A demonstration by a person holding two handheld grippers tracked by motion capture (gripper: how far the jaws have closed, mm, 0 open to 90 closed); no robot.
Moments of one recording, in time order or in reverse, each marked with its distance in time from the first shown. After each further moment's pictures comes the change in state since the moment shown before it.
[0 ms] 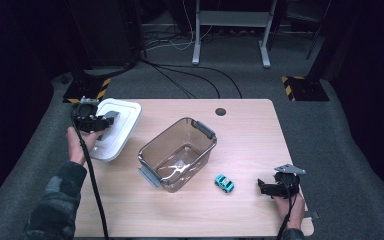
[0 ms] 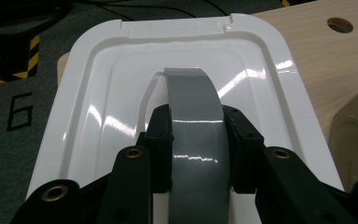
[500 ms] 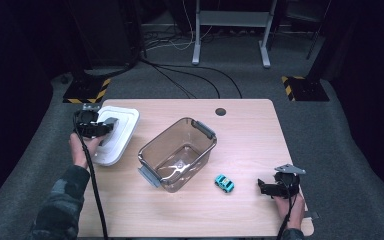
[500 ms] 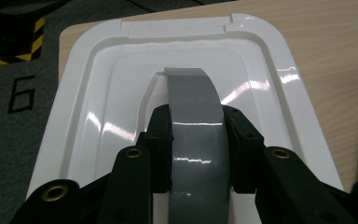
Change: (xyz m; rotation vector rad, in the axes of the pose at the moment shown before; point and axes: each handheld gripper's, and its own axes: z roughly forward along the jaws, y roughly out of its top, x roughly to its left) left arm 0.009 -0.023 0.024 0.022 0.024 -0.052; right arm 0.000 0.000 0.000 0.000 0.000 0.001
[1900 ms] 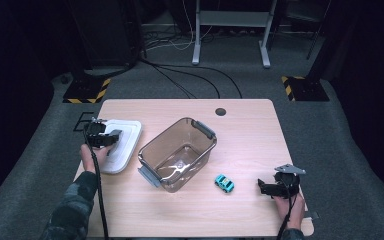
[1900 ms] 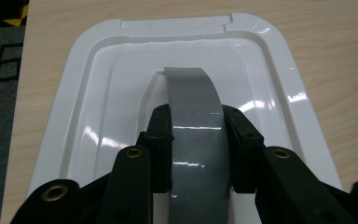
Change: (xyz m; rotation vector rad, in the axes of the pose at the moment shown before) left arm 0.007 -0.041 0.057 0.063 0.003 -0.068; right arm 0.000 0.000 0.000 0.000 -0.001 0.000
